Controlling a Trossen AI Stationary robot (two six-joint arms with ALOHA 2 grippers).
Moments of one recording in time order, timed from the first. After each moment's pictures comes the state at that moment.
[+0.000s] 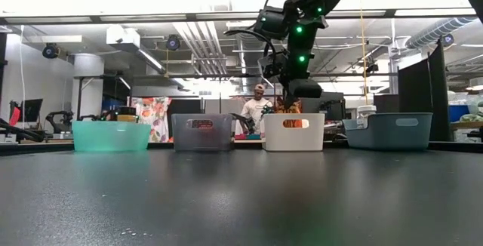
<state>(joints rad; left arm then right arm) -0.73 1.07 0.86 -0.20 -0.96 -0.02 -0.40 1.87 1.43 -0.70 0.47 -0.73</state>
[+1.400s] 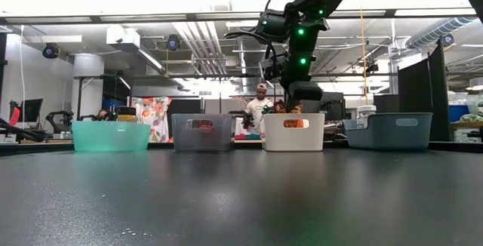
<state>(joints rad) -0.73 1.07 0.85 -0.20 -0.96 -0.03 -0.40 1.87 1.41 -0.70 0.44 -0.67</state>
